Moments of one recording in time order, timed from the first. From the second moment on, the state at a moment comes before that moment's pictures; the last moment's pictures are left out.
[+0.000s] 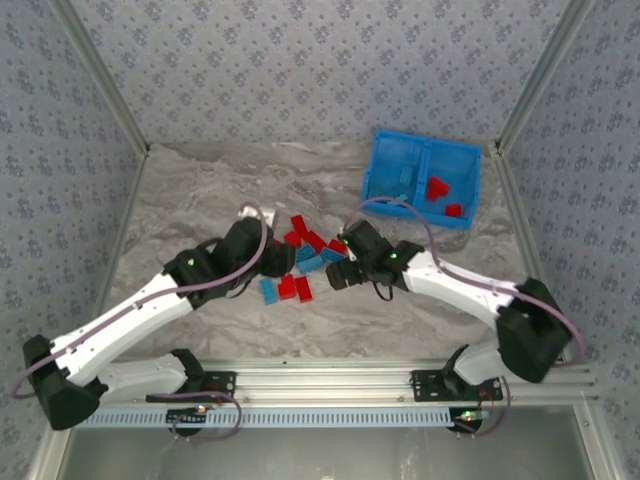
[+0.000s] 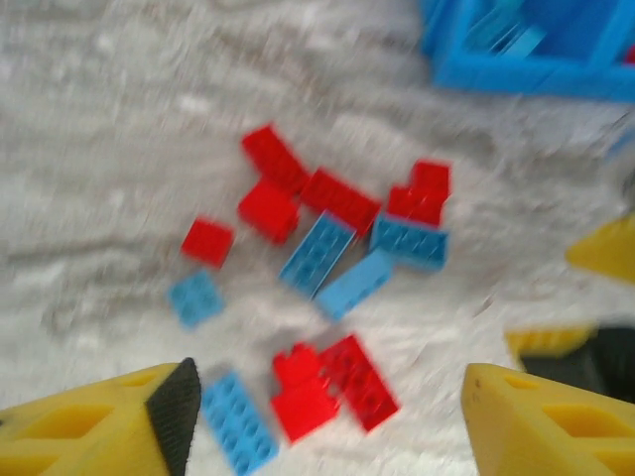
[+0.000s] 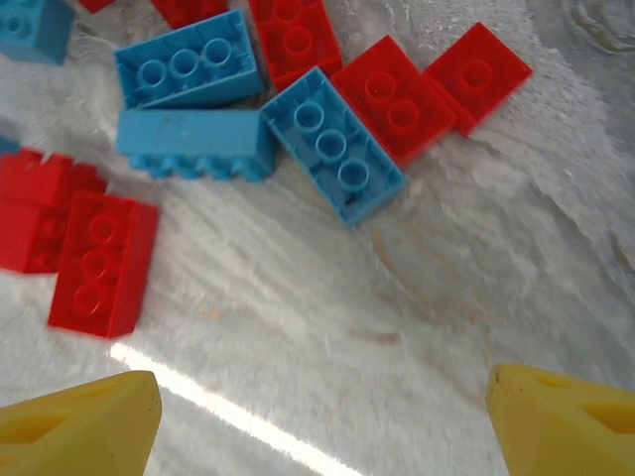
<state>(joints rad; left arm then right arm) -0.88 1.04 1.00 -0.75 -0.33 -0.54 0.77 1.46 0.95 -0.50 0.05 0.30</state>
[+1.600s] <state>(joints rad) -0.88 0.84 0.83 -0.81 -0.40 -0.64 0.77 1.67 1.05 -0.50 0.02 0.10</state>
